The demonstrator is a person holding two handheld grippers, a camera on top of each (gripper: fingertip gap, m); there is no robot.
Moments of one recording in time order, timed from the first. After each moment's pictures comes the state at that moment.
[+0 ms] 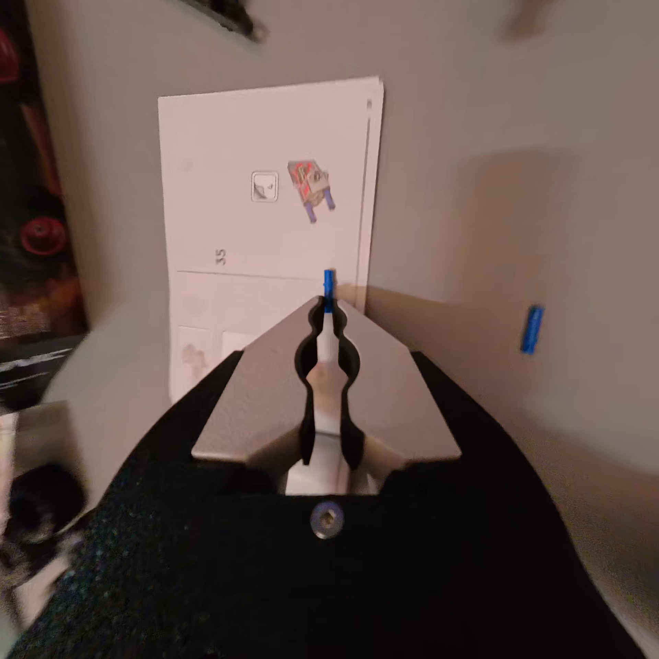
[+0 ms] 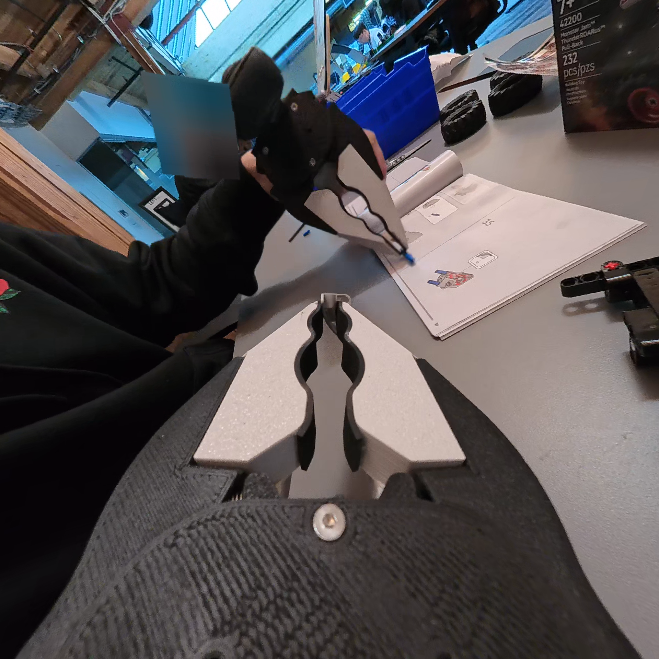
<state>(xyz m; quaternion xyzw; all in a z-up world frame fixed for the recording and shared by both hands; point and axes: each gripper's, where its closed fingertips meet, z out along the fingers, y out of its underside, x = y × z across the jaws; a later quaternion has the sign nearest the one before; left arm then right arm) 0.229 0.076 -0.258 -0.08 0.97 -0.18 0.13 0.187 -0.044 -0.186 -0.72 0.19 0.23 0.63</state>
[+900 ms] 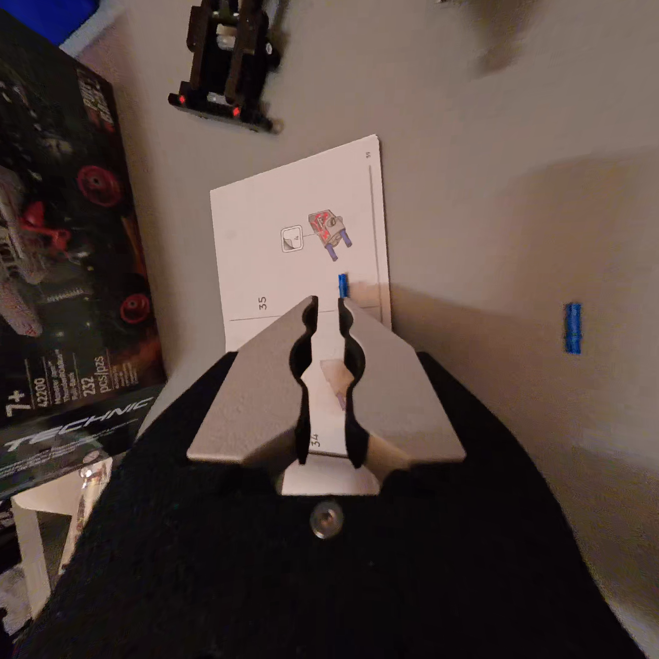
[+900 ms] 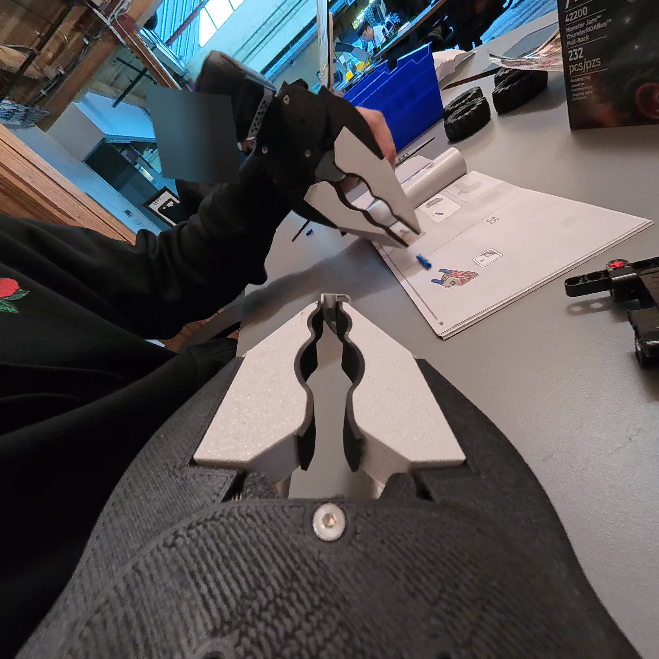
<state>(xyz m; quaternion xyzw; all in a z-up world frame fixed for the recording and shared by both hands) 0.239 0.055 -0.241 0.01 0.95 -0.24 0.18 0.187 -0.044 -0.186 -0.72 0.19 0.23 0.63</state>
